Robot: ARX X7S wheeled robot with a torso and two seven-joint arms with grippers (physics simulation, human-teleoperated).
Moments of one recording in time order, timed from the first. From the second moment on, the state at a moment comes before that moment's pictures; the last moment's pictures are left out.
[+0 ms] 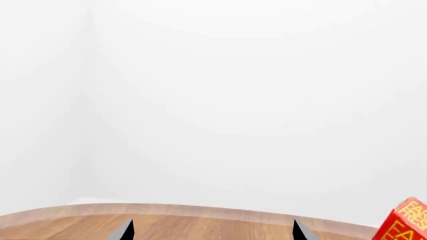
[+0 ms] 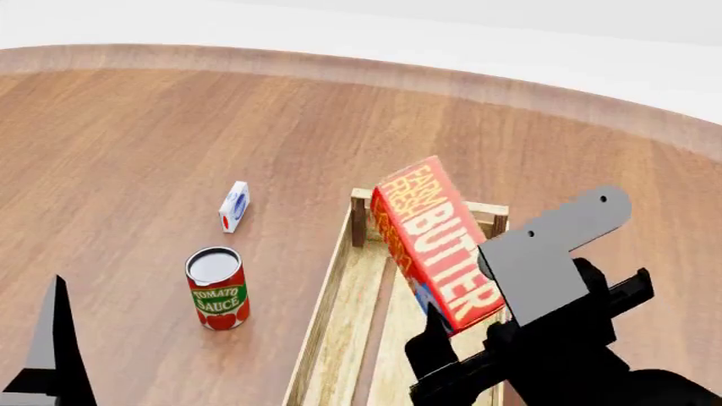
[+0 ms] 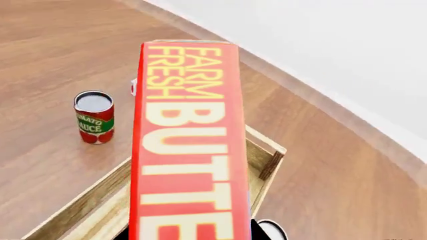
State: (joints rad) left arm 0.00 -0.51 0.23 0.89 -0.43 -0.35 -0.57; right arm 0.70 0.61 -0.24 -0.50 0.75 1.29 0.10
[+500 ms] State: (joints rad) left arm 0.00 -0.51 0.22 0.88 -0.44 -0.33 -0.57; right arm 0.78 0.32 -0.29 -0.12 0.56 1.07 0.29
